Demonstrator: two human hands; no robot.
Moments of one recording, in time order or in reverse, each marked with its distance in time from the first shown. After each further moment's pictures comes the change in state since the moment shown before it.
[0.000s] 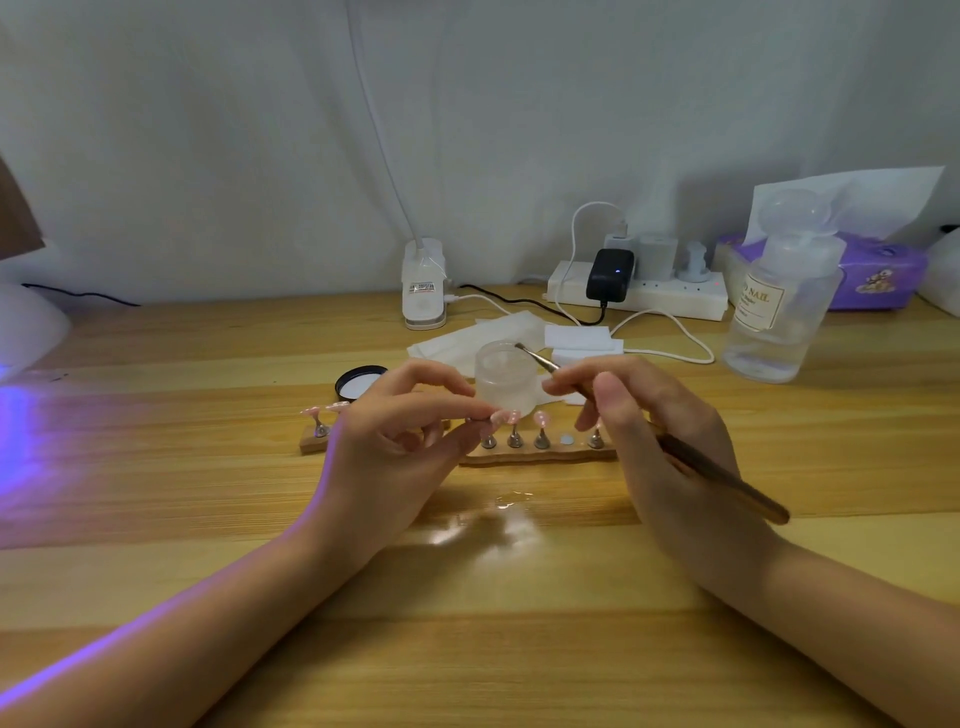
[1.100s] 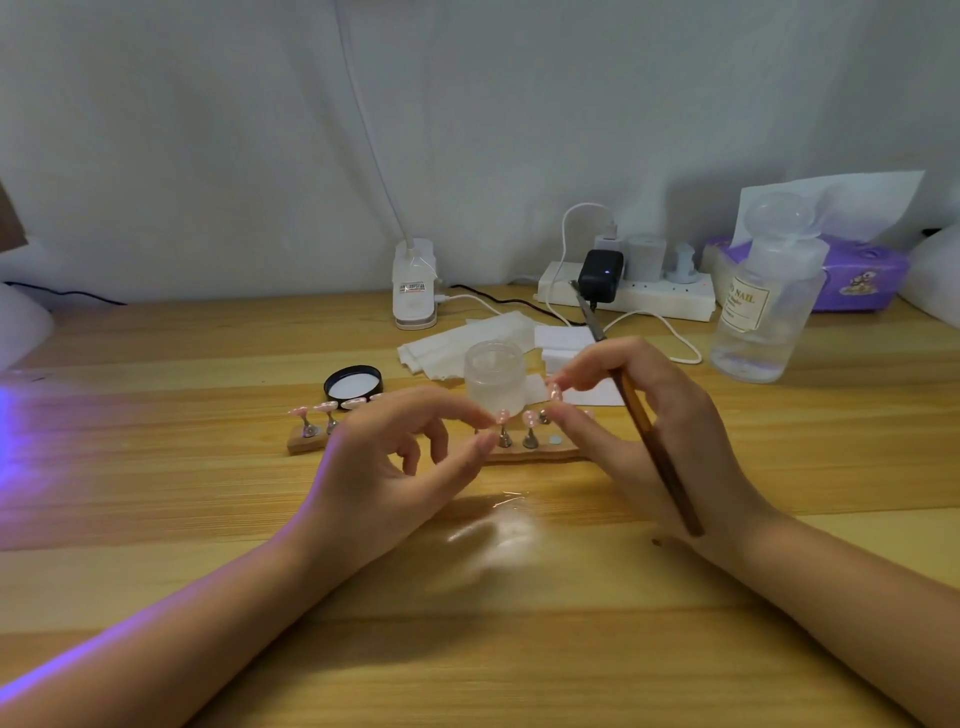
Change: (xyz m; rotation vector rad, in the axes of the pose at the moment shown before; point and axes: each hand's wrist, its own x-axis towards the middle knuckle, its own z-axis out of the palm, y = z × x) left_hand -0.005 0.006 -0.004 -0.005 -0.115 -0.054; right_hand 0.009 0.011 -0.011 -0.183 -0.032 -0.088
